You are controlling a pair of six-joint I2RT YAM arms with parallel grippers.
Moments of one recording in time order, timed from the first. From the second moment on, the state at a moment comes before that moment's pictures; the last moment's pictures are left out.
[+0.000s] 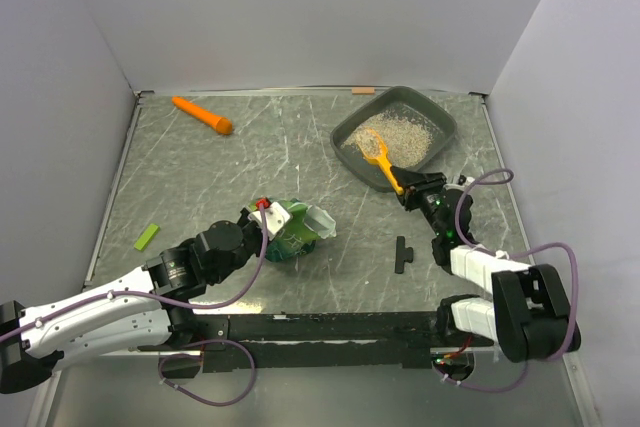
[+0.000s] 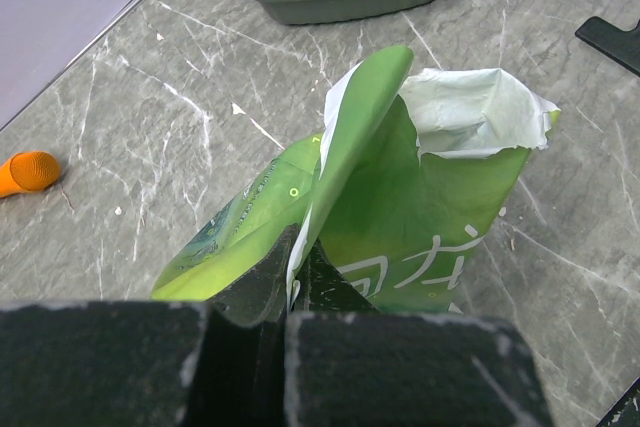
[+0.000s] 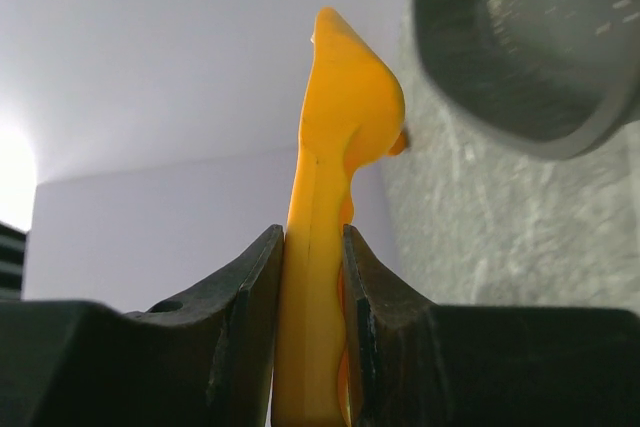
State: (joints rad) left arm -1.09 0.73 0.60 -0.15 -0.42 0.16; right arm 0.14 1.16 0.25 0.83 -0.19 1.61
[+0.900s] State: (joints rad) left arm -1.08 0.73 0.60 -0.15 -0.42 0.16; right arm 0.10 1.30 0.49 0.41 -0.18 0.92
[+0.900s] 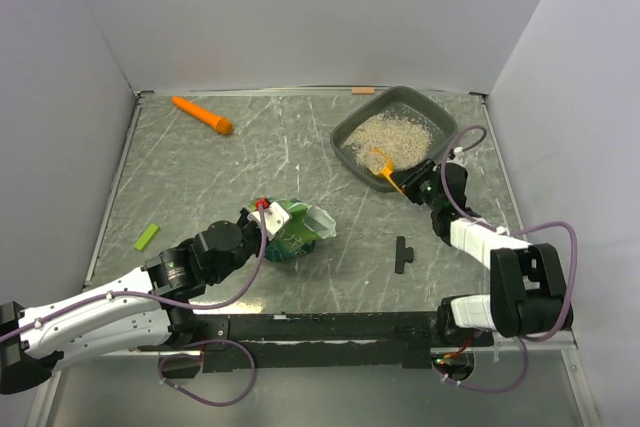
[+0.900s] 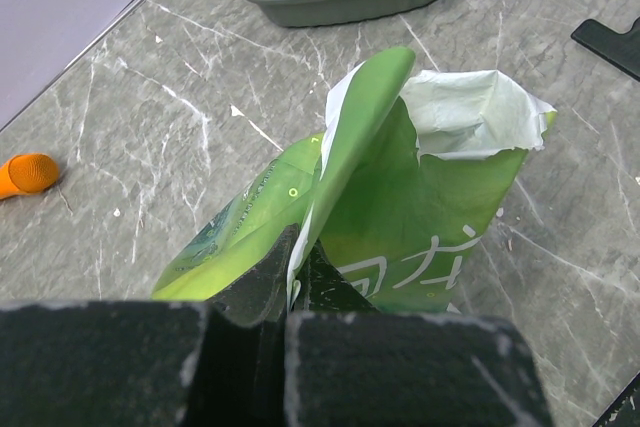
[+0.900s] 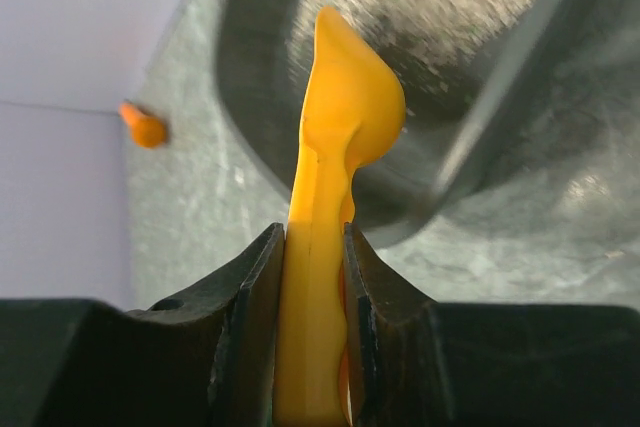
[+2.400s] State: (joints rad) left arm -1.08 0.70 0.60 -0.17 -0.42 0.16; right arm 0.40 0.93 0.58 -0.26 -0.18 0.67
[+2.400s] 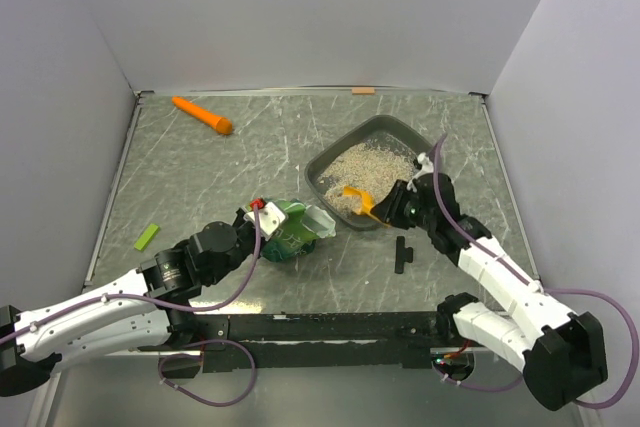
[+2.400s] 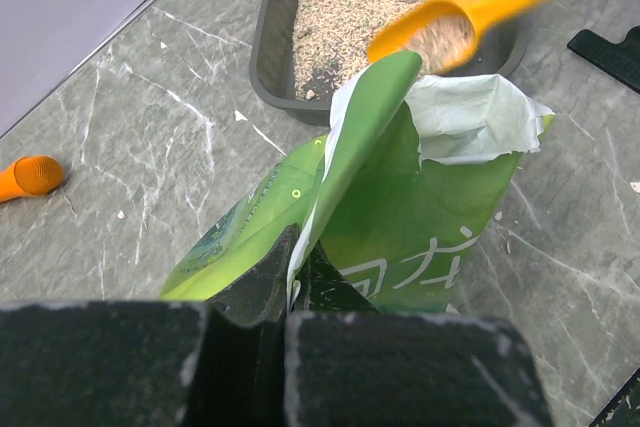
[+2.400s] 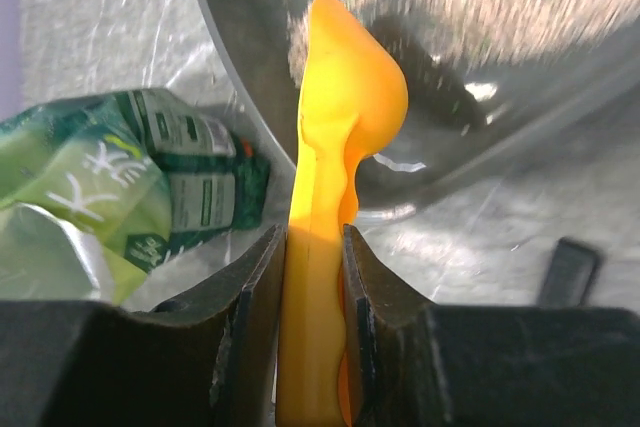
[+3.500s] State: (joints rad) left arm -1.08 0.68 0.60 -0.17 -0.42 0.16; right arm 0.66 1.12 1.27 -0.86 0.22 0.28
